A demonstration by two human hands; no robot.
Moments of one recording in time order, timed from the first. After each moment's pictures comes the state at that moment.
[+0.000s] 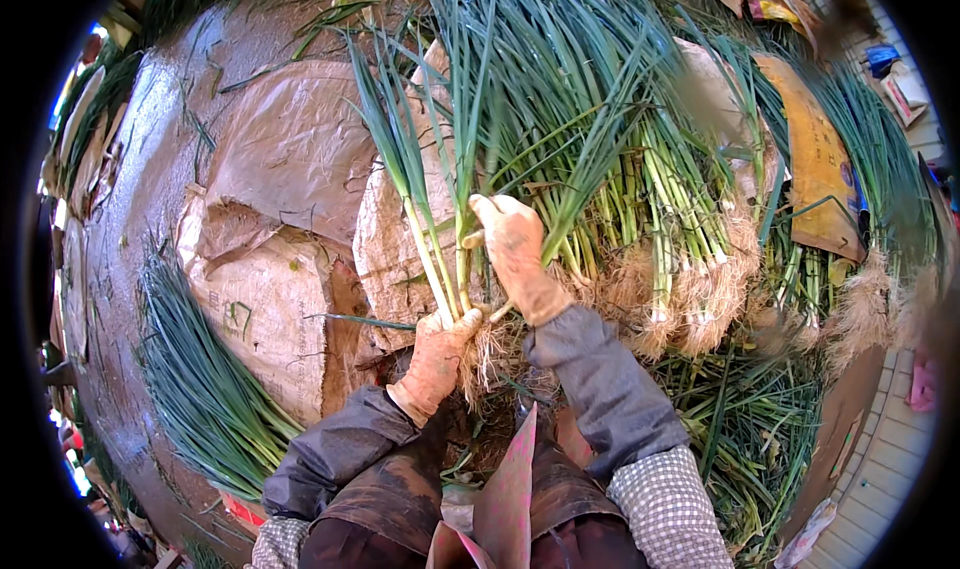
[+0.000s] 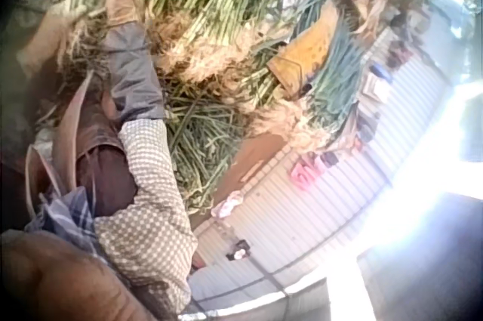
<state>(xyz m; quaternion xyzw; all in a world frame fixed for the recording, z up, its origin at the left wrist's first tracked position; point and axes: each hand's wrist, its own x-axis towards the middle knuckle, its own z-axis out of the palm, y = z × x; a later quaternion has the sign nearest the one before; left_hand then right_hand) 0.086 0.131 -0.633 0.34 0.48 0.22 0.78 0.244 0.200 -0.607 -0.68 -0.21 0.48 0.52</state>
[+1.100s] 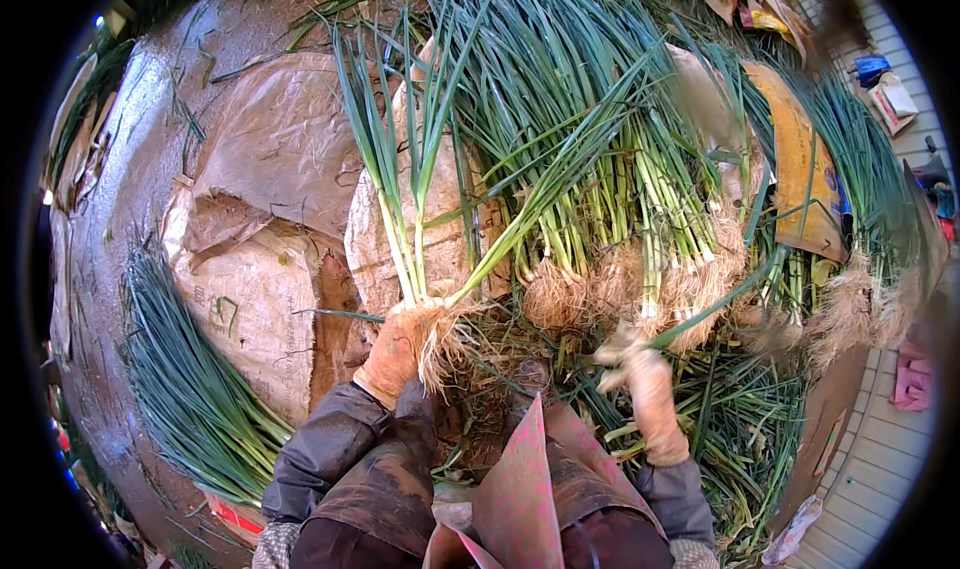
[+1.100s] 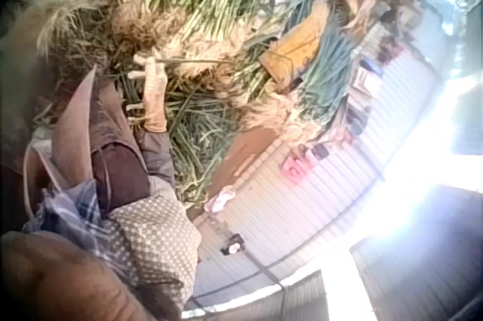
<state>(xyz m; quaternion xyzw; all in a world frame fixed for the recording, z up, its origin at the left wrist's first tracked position) 0.048 0.158 -0.641 0.11 0.43 0.23 0.87 0.304 -0.030 -0.548 -0.76 -0.14 0.45 0.45</state>
